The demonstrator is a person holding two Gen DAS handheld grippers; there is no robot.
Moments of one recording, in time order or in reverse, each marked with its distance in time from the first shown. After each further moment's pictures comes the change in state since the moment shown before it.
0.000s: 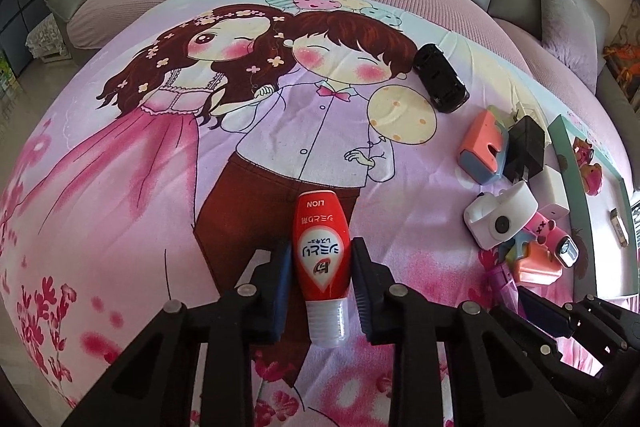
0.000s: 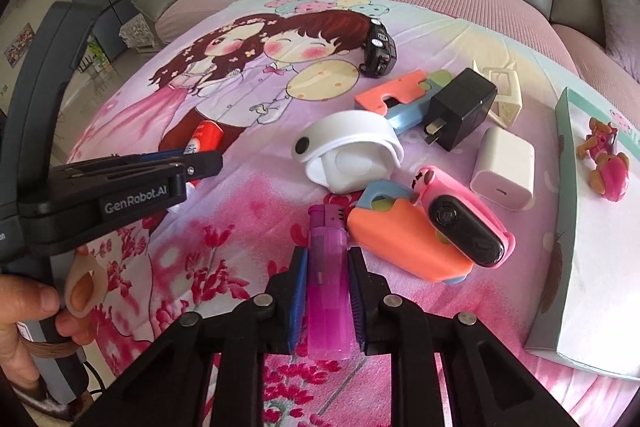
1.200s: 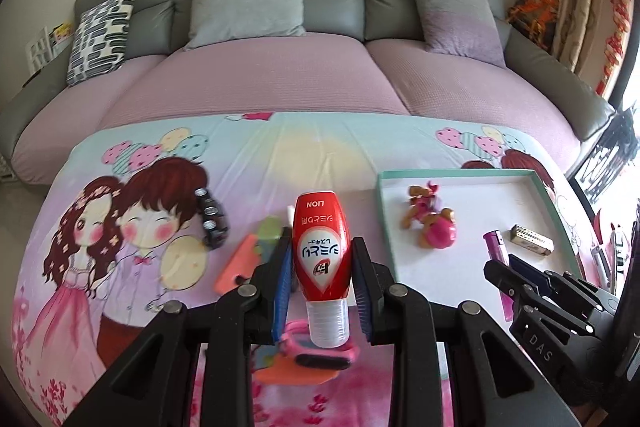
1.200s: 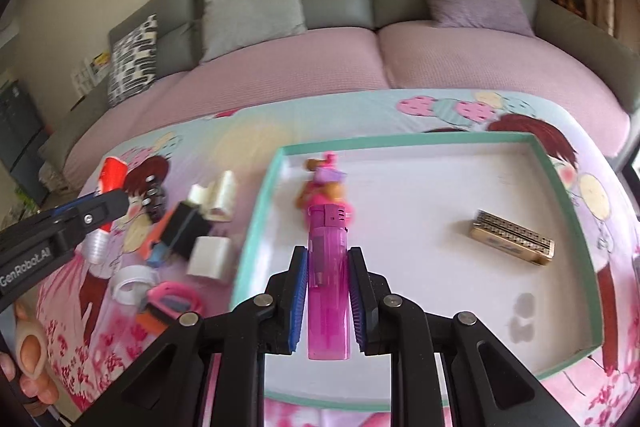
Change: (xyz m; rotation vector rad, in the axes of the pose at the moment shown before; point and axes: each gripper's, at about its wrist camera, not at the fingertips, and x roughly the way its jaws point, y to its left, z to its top) left arm -0.071 -0.207 0.049 0.321 -0.185 -0.123; right arm -0.110 -0.196 -0.016 0.447 -0.246 -0.242
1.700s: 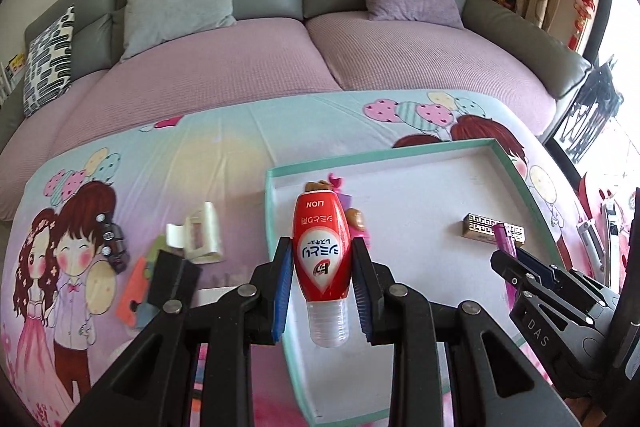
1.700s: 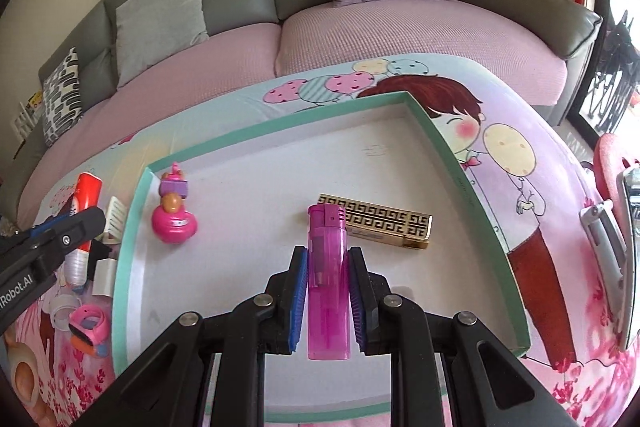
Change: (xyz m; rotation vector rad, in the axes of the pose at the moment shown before) left arm 0.043 -0.096 0.009 0.125 0.069 -0.074; right arm 0.004 -0.097 -0.003 0.167 0.031 -0.178
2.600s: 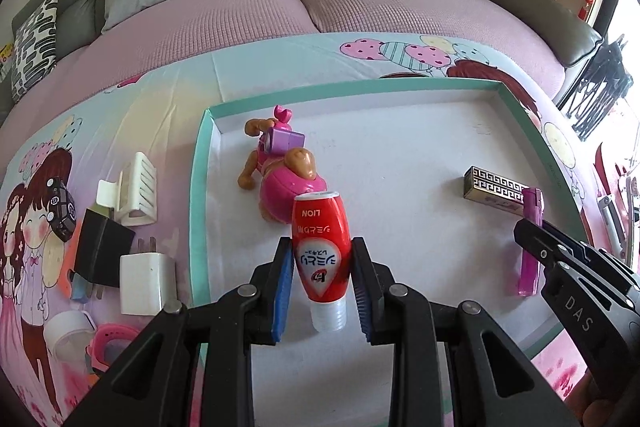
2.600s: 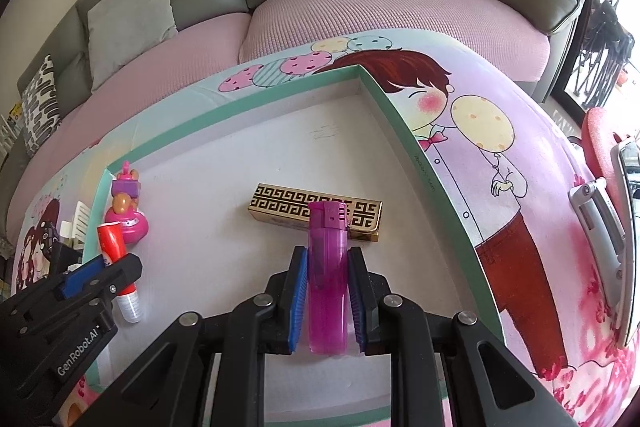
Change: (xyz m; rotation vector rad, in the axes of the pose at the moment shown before) left arm 0.053 -0.032 -0.022 -0.006 0.120 0.011; right arm 0.018 -0.028 -0.002 0.051 0.047 -0.038
